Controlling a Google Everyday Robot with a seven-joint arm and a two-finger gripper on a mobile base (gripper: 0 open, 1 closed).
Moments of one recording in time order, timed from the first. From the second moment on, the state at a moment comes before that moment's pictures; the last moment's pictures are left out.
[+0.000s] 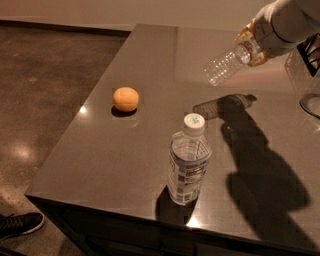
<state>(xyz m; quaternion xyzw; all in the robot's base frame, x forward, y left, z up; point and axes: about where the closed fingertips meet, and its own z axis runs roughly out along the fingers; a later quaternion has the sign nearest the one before) 0.629 -0.240 0.988 -0.80 0.44 -0.33 0.22</state>
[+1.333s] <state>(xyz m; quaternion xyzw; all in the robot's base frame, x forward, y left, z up) 0.639 -0.245 0.993 -0.80 0.39 -0.38 0.24</state>
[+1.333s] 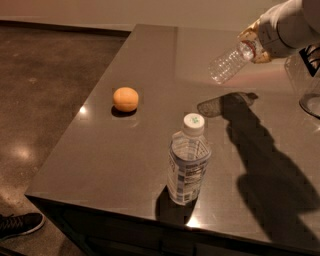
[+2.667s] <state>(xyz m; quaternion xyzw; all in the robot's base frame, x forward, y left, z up) 0.659 -0.239 1.017 -0.76 0.17 -0.57 0.27</state>
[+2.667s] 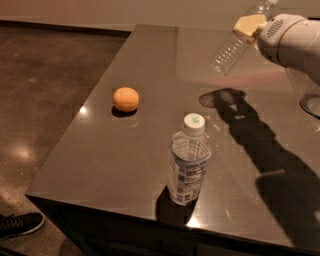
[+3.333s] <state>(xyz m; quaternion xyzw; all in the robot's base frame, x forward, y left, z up) 0.662 -0.225 1.006 -0.74 0.07 -0.63 0.24</state>
